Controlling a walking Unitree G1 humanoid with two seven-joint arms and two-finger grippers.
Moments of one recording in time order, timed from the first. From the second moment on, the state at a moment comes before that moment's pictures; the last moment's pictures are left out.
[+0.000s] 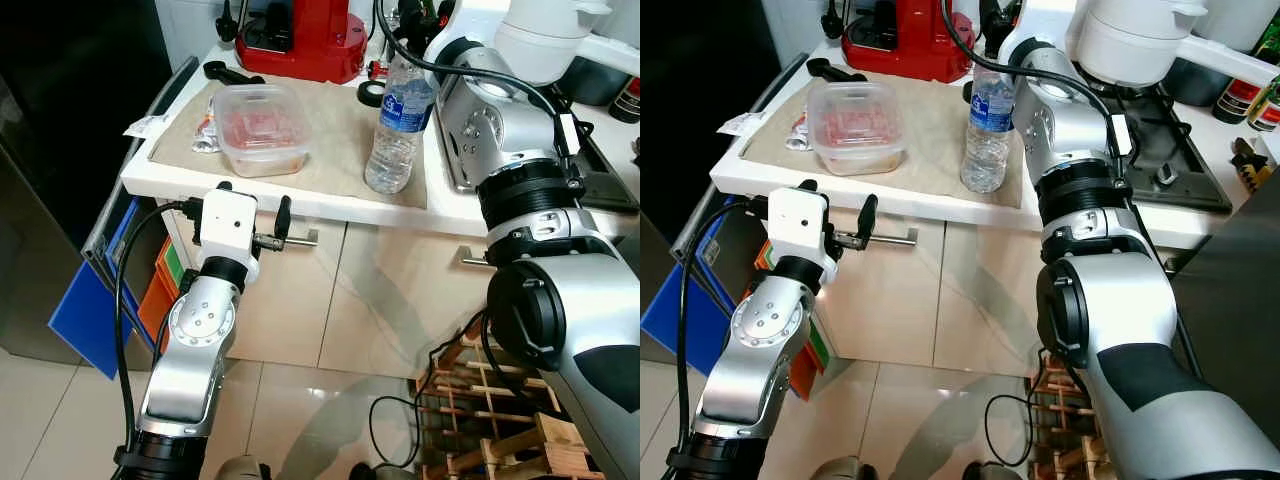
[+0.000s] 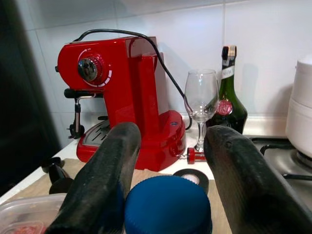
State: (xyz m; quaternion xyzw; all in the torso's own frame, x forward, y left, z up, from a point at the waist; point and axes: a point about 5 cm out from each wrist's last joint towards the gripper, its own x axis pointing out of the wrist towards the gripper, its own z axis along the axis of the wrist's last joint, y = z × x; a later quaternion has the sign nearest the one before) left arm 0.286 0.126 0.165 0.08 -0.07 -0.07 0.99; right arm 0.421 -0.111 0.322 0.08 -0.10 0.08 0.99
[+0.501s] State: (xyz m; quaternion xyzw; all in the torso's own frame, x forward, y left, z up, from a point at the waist) left arm 0.289 0.124 0.166 0.09 -0.07 -0.08 0.99; right arm 0.399 -0.110 0.369 0.03 -0.28 0.07 0.96
